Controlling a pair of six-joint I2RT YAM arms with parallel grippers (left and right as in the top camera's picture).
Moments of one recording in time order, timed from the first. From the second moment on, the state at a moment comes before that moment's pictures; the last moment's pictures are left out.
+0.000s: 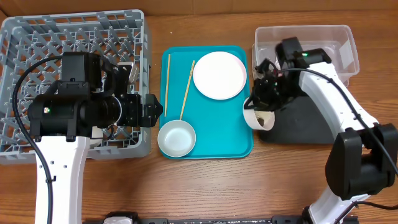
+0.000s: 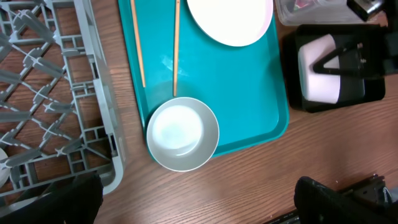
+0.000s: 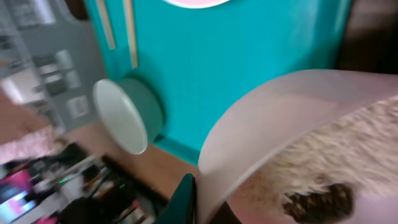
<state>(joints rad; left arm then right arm) -0.02 1.32 1.55 -1.38 0.37 -0.02 0.16 1.87 1.47 -1.16 -0.70 0.16</state>
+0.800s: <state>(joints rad) -0.02 1.32 1.55 -1.37 0.37 -0.02 -0.26 1.87 1.38 -1.25 -1.13 -0.26</state>
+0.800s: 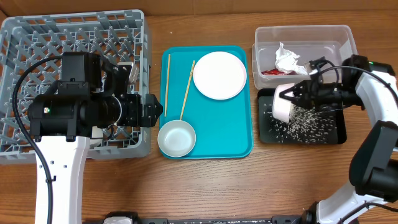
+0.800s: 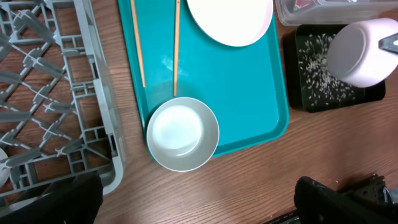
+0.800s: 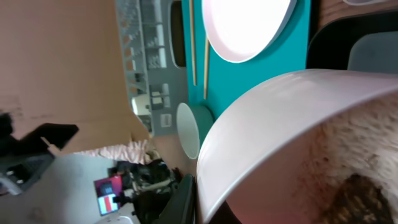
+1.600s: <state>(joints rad) -0.02 1.32 1.55 -1.37 0.37 -0.02 -0.27 1.87 1.33 -1.23 -1.29 -0.27</state>
